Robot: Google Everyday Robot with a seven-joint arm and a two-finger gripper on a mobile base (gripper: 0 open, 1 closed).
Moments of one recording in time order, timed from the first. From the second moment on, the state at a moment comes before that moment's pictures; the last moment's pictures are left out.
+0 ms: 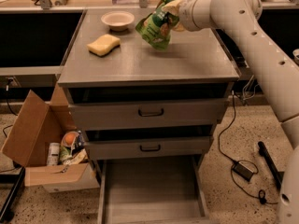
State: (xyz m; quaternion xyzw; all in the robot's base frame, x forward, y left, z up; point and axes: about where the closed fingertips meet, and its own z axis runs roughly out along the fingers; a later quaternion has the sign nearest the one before) arm 0.831 -0.109 0.951 -0.77 0.29 -0.35 0.45
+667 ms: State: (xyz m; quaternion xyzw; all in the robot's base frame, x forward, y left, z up) arm 0.843 -0.106 0.940 -0.78 0.30 -0.34 0.44
